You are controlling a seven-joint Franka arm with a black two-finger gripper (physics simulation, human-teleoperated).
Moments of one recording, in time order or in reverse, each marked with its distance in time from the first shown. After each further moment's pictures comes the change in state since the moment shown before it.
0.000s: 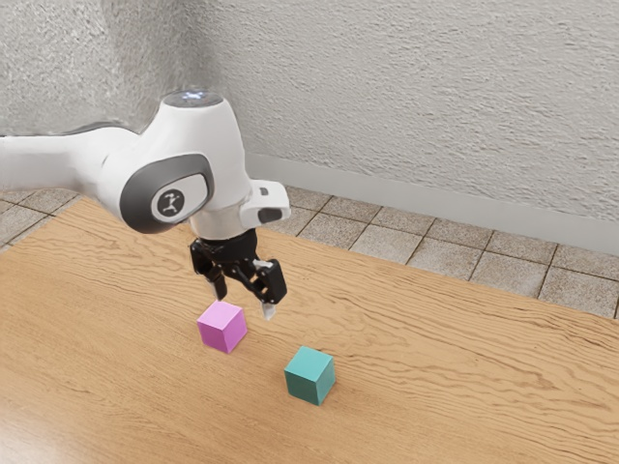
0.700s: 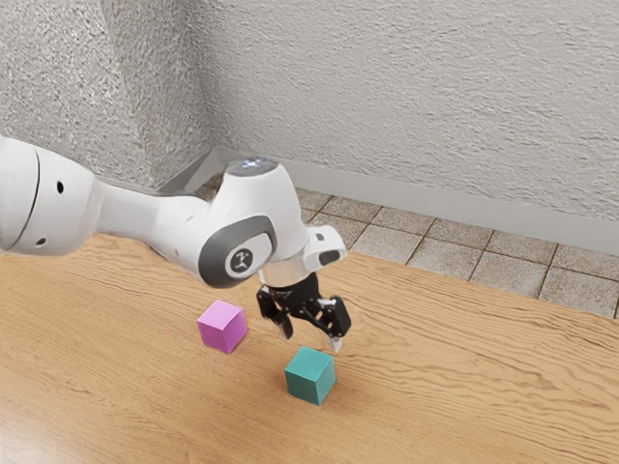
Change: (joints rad) arm -0.009 0.295 -0.054 0.084 -0.033 0.251 -0.068
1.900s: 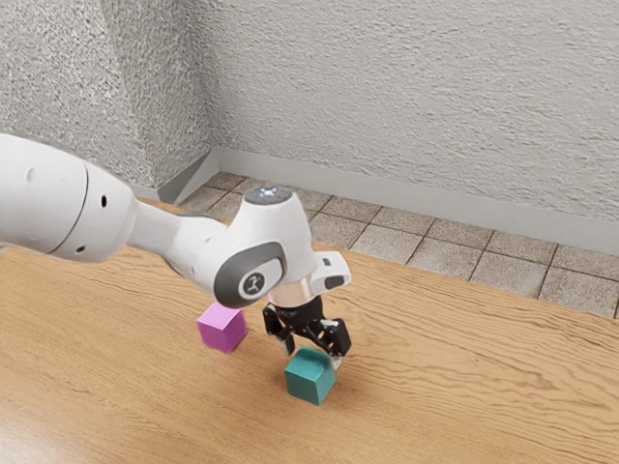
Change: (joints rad) arm 0.001 0.143 0.025 0.030 0.080 0.073 0.003
